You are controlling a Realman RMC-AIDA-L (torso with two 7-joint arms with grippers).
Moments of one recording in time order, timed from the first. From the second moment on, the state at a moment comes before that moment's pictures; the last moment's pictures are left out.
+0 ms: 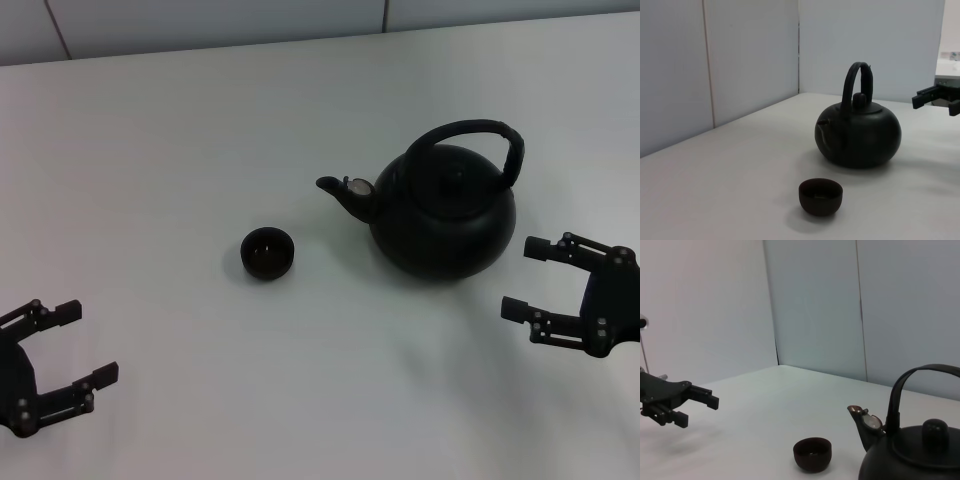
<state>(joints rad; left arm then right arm) -0.24 -2.01 0.60 0.55 1.98 1.68 -0.85 0.24 2.08 -0.38 -0.60 -2.06 -1.75 0.93</state>
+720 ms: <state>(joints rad) -0.25 -2.02 0.53 0.56 1.98 1.71 -0.85 0.16 2.09 0.10 0.16 -1.81 -1.55 0.15</state>
